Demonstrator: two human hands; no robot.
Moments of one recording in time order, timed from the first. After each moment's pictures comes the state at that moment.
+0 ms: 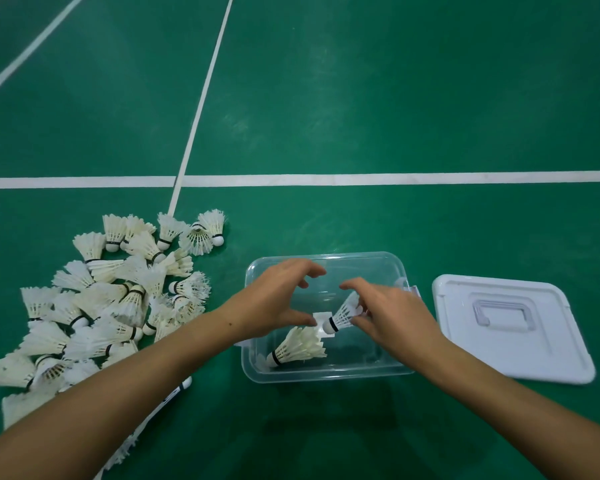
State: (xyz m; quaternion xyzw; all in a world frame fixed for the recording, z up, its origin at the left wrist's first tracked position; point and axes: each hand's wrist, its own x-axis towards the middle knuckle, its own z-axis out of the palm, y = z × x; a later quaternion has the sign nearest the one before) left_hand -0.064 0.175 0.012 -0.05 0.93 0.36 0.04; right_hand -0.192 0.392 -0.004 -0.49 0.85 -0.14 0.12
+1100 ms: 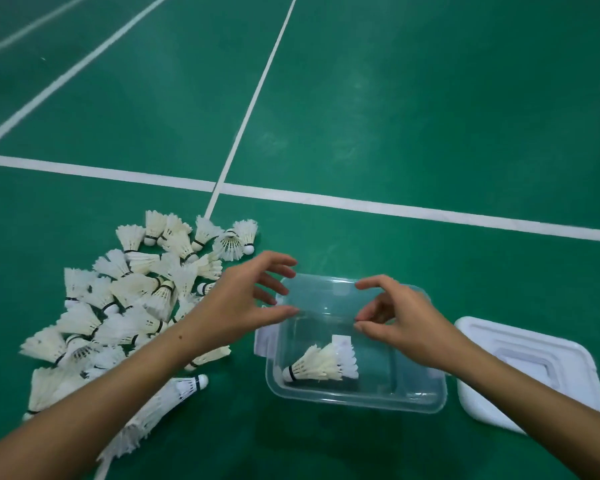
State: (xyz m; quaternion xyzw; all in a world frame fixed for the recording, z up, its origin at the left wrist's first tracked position) left_hand 0.004 0.138 0.069 -0.19 0.85 0.47 -0.08; right_hand -0.204 0.353 0.050 -0.41 0.79 -0.30 0.33
